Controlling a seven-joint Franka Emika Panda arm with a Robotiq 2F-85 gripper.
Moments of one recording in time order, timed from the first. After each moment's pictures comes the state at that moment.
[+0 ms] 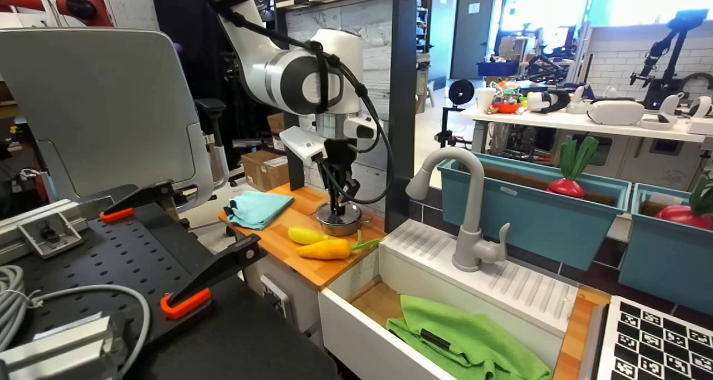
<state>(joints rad) 0.01 0.96 0.02 -1.74 0.11 2.69 0.17</state>
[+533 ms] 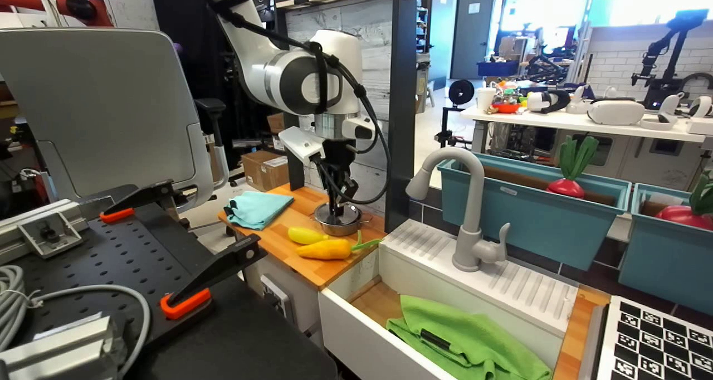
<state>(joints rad) 0.02 0.96 0.02 -1.74 0.11 2.68 0.19</state>
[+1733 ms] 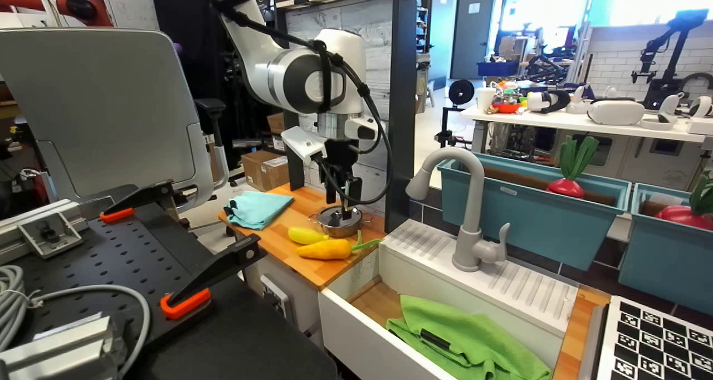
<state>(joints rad) 0.02 0.96 0.01 -1.73 0.11 2.65 0.21</state>
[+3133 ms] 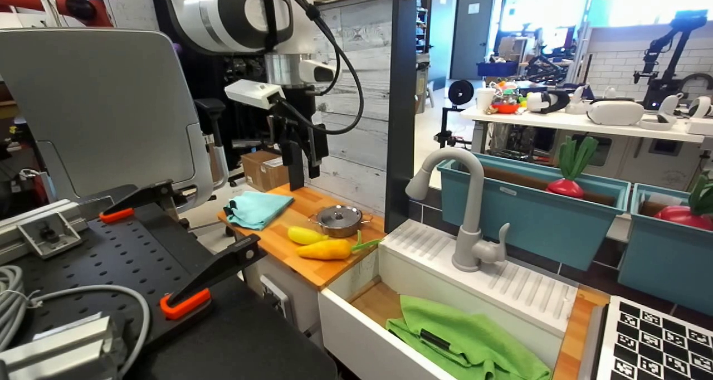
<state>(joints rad) 0.10 0.59 0.00 -2.11 0.01 2.69 0.13</state>
